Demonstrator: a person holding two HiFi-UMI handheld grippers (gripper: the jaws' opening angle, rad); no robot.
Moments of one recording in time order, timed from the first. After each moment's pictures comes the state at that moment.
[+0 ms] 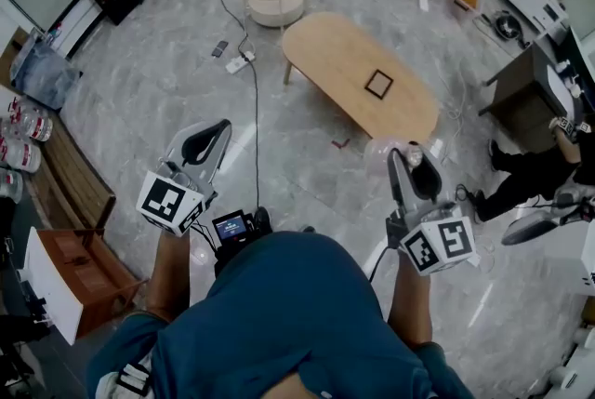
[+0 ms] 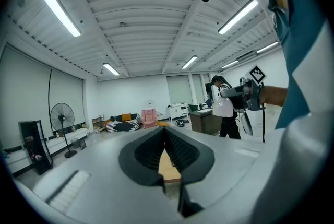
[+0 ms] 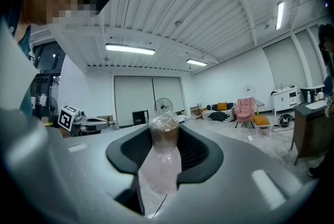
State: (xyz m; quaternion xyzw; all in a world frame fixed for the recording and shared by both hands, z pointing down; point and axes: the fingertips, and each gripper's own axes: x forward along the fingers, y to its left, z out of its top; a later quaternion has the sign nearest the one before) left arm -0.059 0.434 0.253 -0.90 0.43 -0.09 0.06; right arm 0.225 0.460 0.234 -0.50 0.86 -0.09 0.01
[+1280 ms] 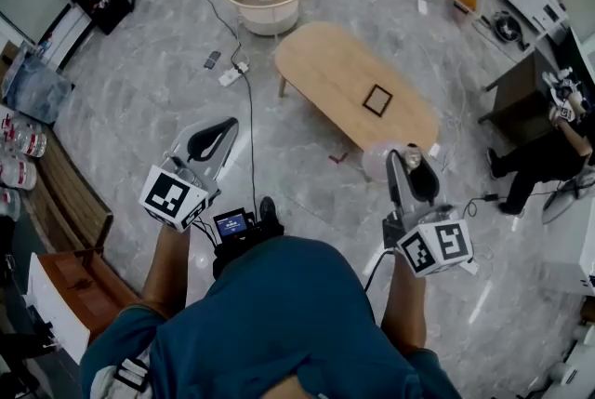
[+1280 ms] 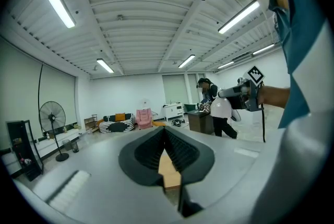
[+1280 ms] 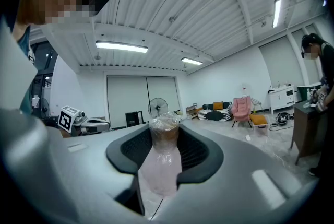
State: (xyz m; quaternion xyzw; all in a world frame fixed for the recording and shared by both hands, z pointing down) left arm -0.050 0.301 0.260 -0.91 0.39 -0.09 0.05; right arm 0.222 0.338 0.241 -0.52 0.85 -0.10 0.01
